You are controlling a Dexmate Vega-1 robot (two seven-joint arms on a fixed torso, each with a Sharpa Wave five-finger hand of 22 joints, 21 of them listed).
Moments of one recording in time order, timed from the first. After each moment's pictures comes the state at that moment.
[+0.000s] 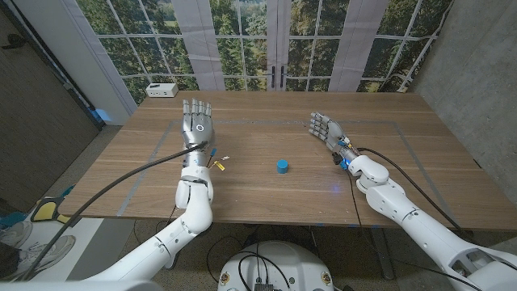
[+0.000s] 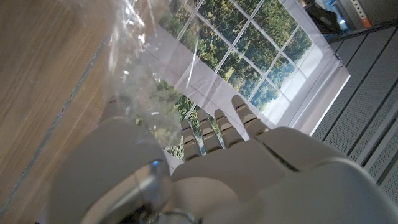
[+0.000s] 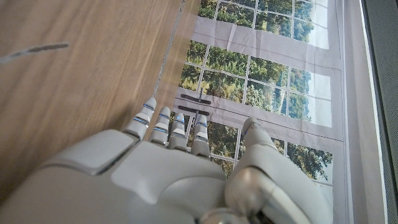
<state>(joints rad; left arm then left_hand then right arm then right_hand) 1.02 0.54 0.62 -1.74 1.72 0.89 0.08 0.61 0.02 0.24 -0.10 0.19 0.16 -0.15 0.20 0.19 0.17 -0.08 0.23 0.35 0.15 -0.04 0.20 0.19 0.08 0.11 0.42 0.20 -0.88 -0.49 -0.44 -1.32 0.65 0.31 0.15 0.27 0.13 0.37 -0.06 0.18 0.21 0.00 0.20 0.19 0.14 0.13 0.21 0.21 0.12 0.13 0.23 0.21 0.14 0.16 0.22 0.18</state>
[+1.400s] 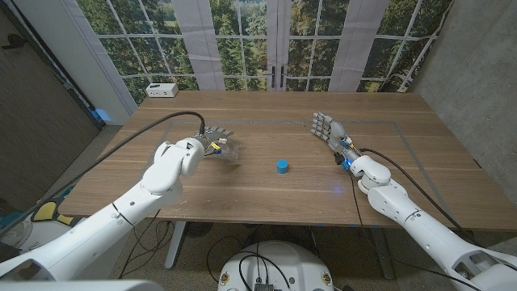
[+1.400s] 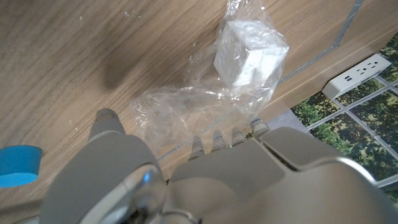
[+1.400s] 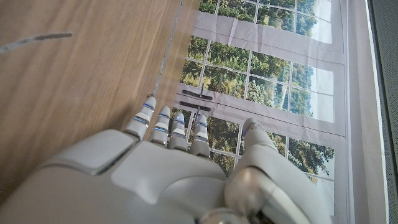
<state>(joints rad) 0.98 0.81 0.45 -2.08 1.01 0.46 -0.58 0.43 -0.03 0.13 -0.04 0.21 -0.12 -0.07 0.18 0.19 -0.17 0.06 0.21 0.30 -0.17 0.13 0.19 0.20 -0.17 0.21 0.25 0.22 -0.88 -0.50 -0.43 -1.33 0.66 0.30 0.13 0.26 0.13 0.37 -0.06 0.18 0.22 -0.01 0.20 0.19 0.14 0.12 0.21 0.21 0.13 0.13 0.23 0.21 0.15 0.16 0.22 0.18</state>
